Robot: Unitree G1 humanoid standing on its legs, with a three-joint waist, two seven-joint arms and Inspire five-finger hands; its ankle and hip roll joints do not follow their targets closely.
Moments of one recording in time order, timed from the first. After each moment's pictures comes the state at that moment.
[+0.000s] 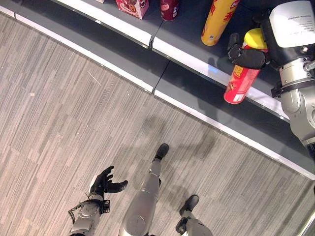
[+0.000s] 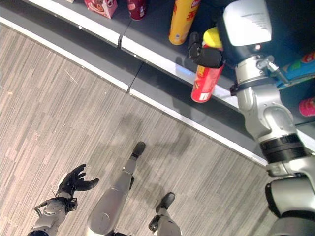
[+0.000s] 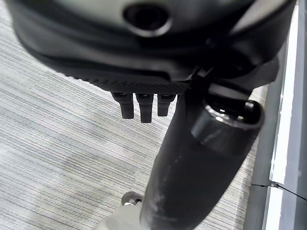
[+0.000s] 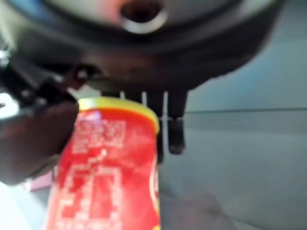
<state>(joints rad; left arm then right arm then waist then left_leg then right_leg) -0.02 0.37 -0.16 0.73 -0.34 -0.14 0.10 -0.90 -1.01 0.36 0.35 -0.64 0.01 -0.37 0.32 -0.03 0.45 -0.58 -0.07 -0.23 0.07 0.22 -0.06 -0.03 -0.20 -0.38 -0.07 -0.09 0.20</state>
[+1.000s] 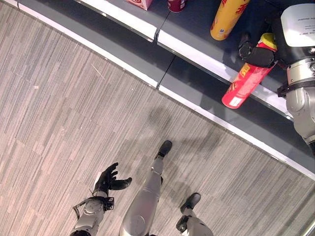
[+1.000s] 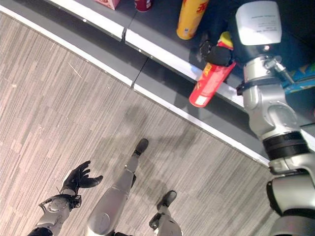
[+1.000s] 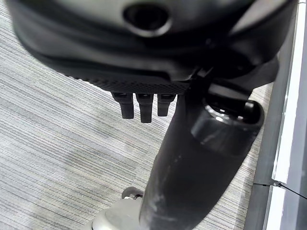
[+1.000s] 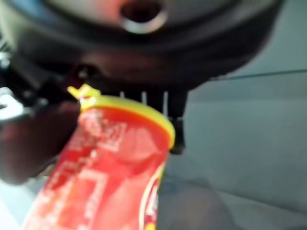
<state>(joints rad) -0.05 0.36 -0.20 0.71 -0.35 -0.15 0.10 -0.92 -1.04 0.39 0.42 -0.61 0.02 -0.40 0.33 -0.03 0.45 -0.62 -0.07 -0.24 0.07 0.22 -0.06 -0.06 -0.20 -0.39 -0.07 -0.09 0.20</state>
